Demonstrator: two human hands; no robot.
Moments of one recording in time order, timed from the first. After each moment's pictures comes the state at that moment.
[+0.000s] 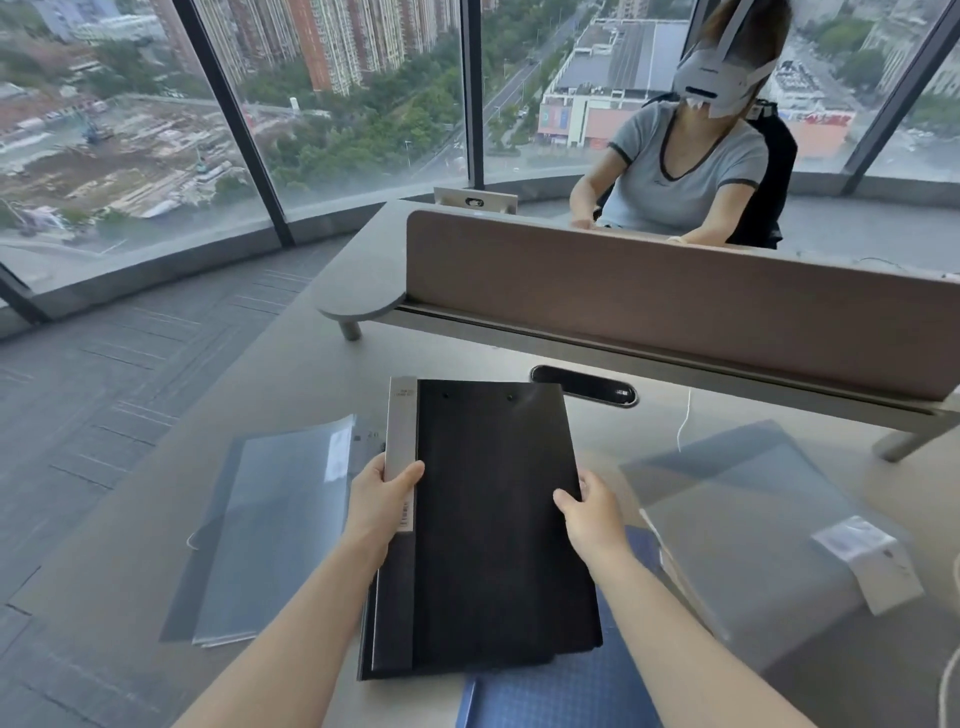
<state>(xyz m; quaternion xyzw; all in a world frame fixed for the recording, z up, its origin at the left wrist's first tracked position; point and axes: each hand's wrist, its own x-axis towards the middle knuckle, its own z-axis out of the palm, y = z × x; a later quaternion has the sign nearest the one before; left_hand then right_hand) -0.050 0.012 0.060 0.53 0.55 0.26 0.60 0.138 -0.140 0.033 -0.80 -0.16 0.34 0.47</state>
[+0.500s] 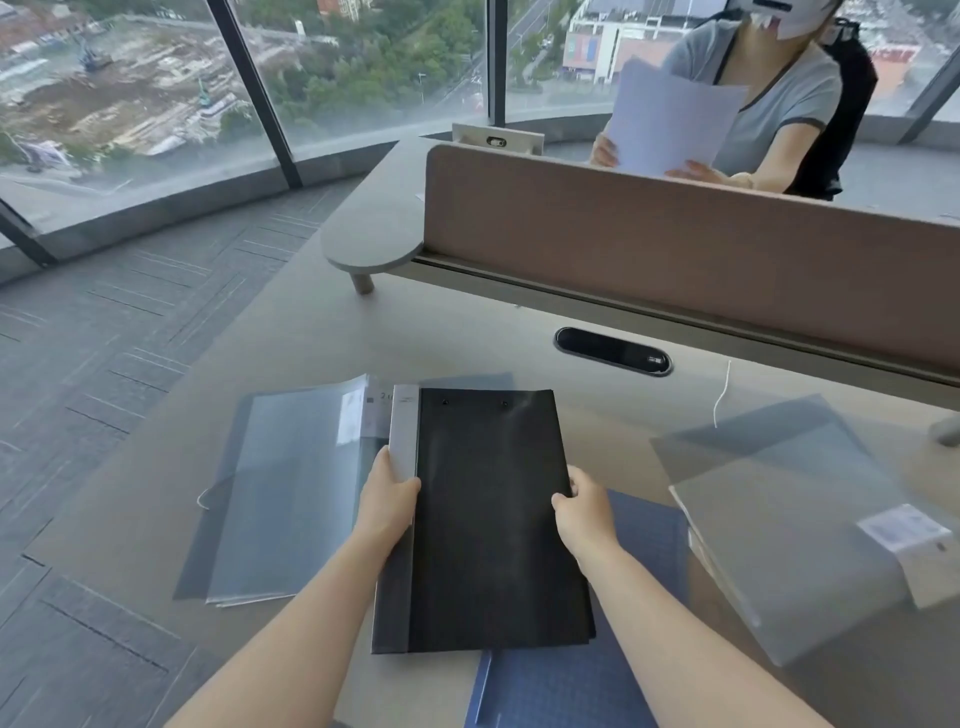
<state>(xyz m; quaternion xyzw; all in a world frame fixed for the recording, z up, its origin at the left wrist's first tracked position) -0.070 0.024 0.008 0.59 0.60 0.12 0.52 0.115 -0.118 -0.014 -0.81 -0.13 0.41 0.40</state>
